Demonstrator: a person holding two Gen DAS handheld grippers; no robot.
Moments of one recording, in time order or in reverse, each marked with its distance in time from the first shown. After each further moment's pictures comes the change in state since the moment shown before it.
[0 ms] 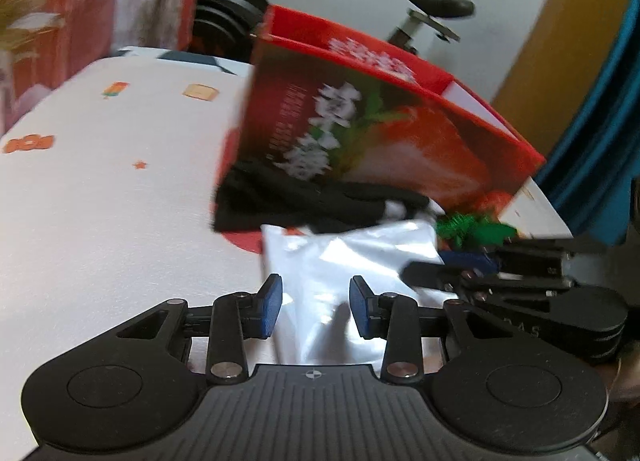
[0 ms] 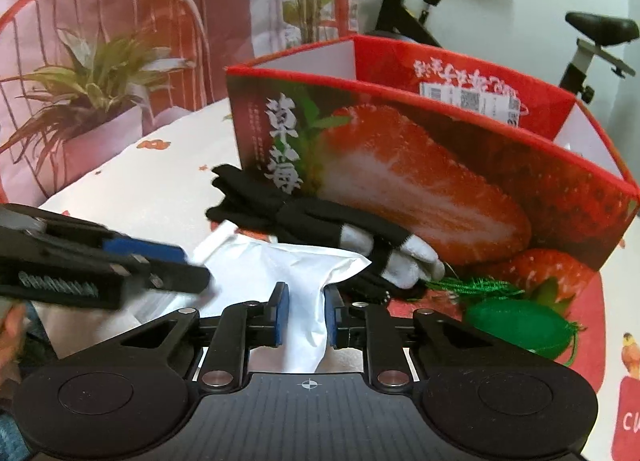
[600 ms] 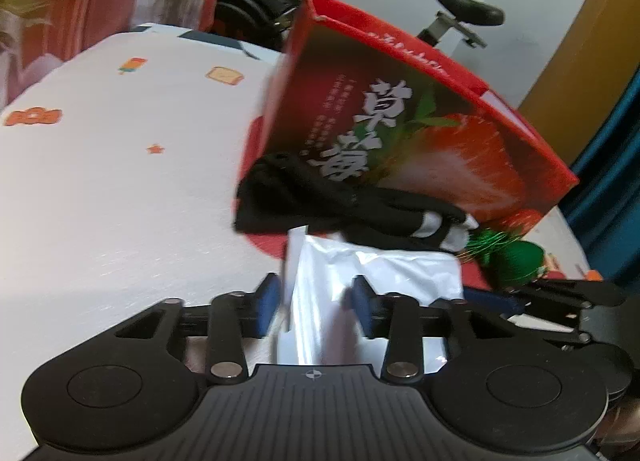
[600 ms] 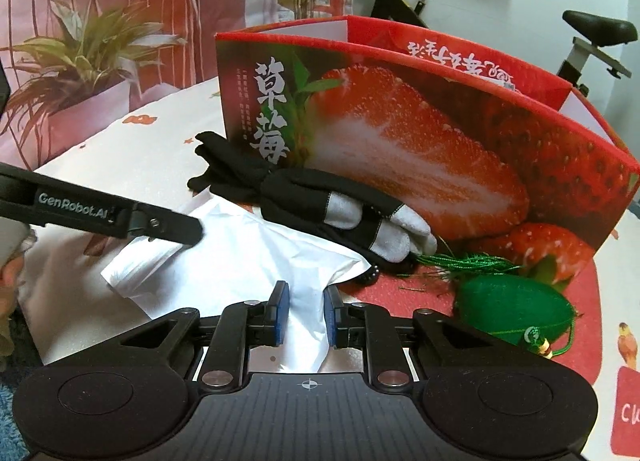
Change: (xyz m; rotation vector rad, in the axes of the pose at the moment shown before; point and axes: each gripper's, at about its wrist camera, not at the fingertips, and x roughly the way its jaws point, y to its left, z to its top) left arm 0.026 0.019 0.007 -0.065 0.021 -0.018; right arm 0.010 -0.001 -0.015 -0.029 0.026 -0.036
